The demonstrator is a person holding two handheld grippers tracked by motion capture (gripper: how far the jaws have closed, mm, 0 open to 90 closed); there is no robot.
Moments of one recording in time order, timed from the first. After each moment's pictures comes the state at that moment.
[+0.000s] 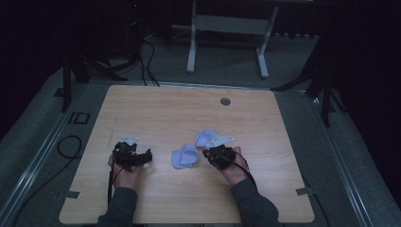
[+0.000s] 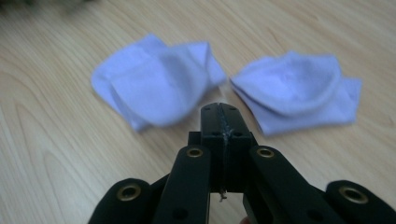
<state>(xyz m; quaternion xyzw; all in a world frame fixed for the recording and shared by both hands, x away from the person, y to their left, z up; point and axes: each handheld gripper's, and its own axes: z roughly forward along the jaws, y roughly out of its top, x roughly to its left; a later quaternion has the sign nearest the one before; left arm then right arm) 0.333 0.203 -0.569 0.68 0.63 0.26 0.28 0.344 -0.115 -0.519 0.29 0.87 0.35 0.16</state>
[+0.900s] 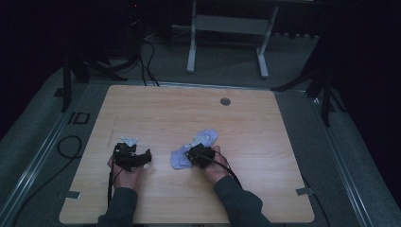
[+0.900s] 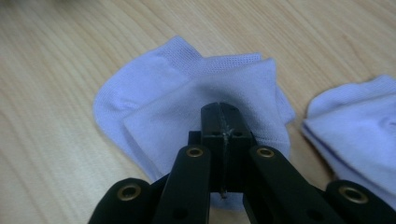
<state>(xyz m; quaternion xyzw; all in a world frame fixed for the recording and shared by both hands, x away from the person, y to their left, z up) 0.329 0.203 -0.569 0.68 0.63 0.26 0.28 0.358 -0.060 -0.550 0.28 0.90 0.32 0.13</state>
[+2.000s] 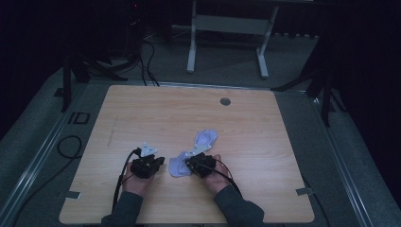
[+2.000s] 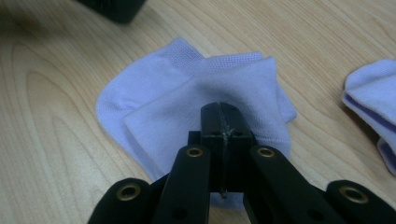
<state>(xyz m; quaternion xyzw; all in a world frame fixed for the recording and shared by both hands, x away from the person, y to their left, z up) 0.300 0.153 -0.554 0.79 0.46 0.15 0.37 0.330 -0.063 -0.553 0.28 0.89 0.34 0.13</state>
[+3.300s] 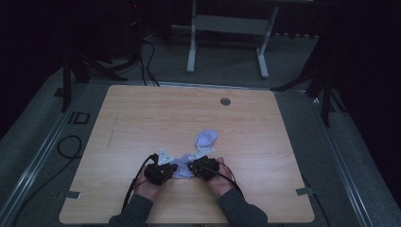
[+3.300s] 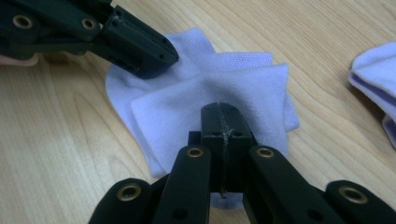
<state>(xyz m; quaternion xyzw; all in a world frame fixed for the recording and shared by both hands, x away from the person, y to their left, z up) 0.291 0.116 -0.561 0.83 0.41 0.15 0.36 0.320 -0.075 -0.552 0.27 0.90 0.33 0.11</state>
